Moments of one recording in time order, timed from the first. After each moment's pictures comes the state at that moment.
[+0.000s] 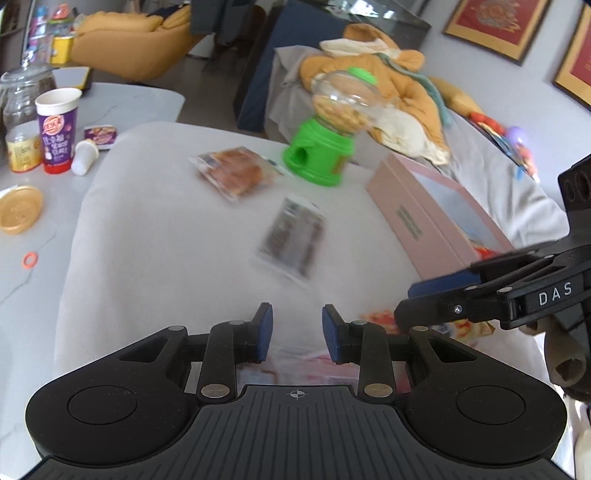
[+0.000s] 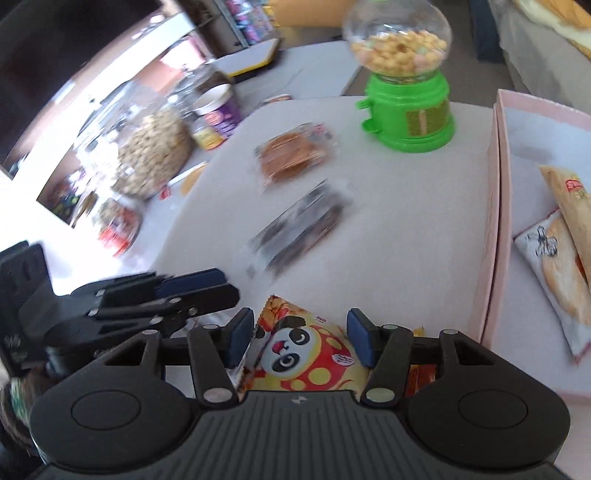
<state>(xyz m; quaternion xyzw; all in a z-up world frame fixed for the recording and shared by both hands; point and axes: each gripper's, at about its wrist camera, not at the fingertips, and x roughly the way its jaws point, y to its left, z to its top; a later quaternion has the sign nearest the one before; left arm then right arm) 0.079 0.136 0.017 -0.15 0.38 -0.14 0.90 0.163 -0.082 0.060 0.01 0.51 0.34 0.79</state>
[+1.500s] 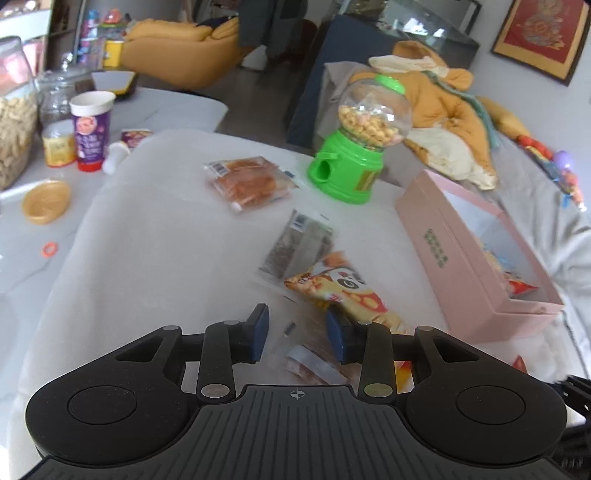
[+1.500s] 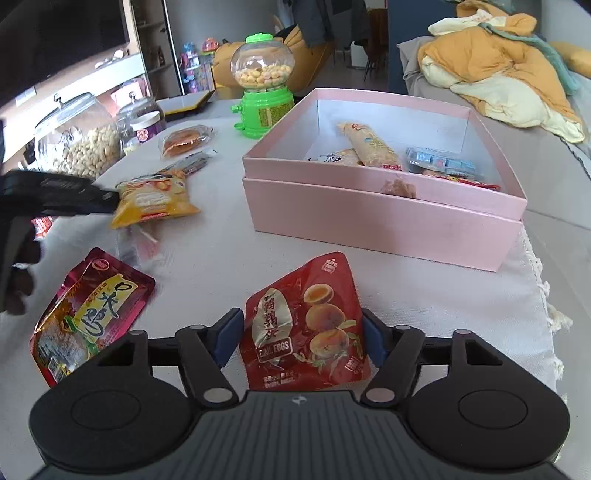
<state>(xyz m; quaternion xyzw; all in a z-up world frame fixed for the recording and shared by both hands) 0.095 0.098 0.021 -0.15 0.37 -0.03 0.91 0.060 -0.212 0.024 -0.04 0.40 0.21 0.89</state>
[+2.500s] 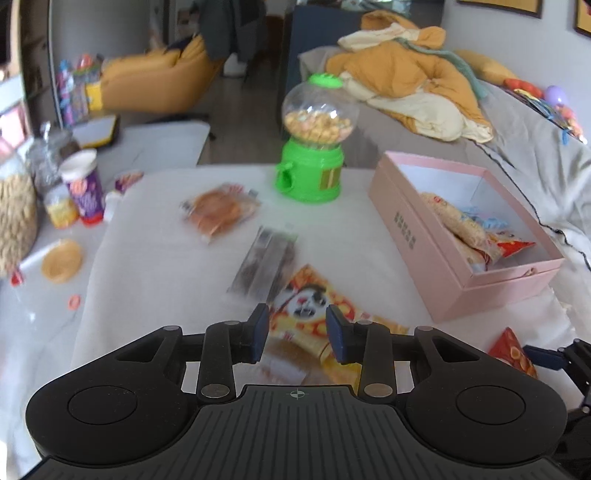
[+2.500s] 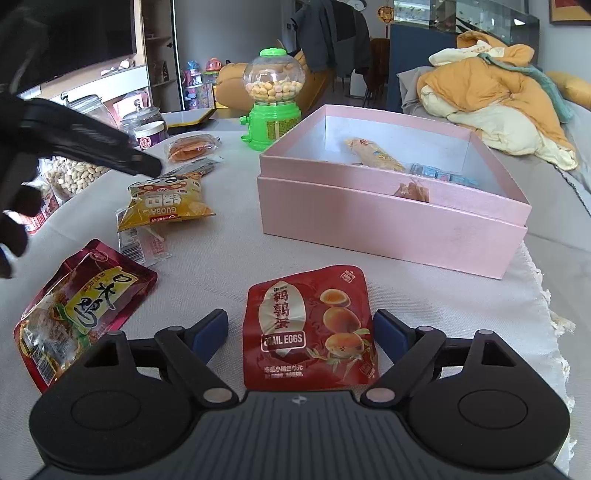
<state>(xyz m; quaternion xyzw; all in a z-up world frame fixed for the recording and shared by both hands) 0.091 0.054 0.060 -0.05 0.40 -0.03 0.92 0.043 -0.203 0.013 -0.06 0.35 0.20 0.91</state>
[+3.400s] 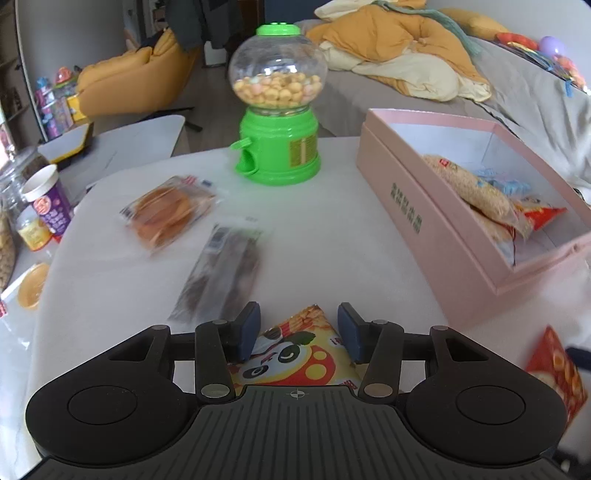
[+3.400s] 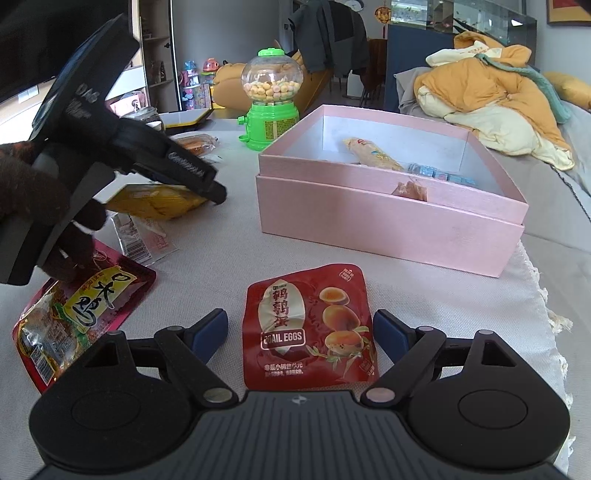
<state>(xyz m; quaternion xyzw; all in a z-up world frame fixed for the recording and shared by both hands) 0.138 0.017 0.022 0.02 0.42 -0.04 0.91 0.041 -0.203 0.013 -0.06 0.35 0.20 0.91</state>
